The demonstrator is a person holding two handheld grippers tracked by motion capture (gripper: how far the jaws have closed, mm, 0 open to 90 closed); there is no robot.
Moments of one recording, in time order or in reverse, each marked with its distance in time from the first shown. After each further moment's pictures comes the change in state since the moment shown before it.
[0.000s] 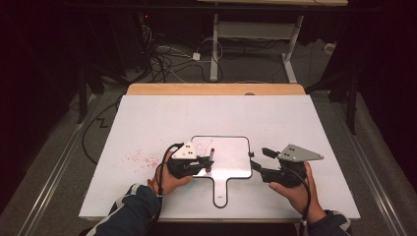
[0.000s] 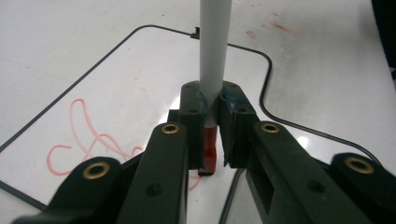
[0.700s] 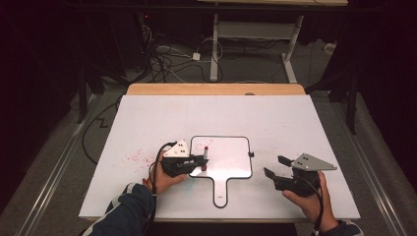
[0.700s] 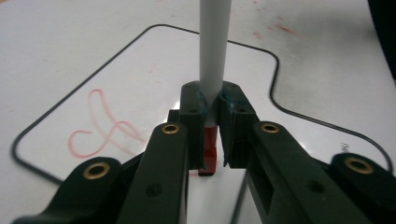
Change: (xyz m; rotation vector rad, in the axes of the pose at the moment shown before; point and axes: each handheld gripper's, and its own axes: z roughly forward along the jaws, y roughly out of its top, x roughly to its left) left arm 0.017 -0.013 -0.009 -0.044 0.008 -0.036; right arm -0.010 -0.027 -0.018 0.056 -0.089 0.024
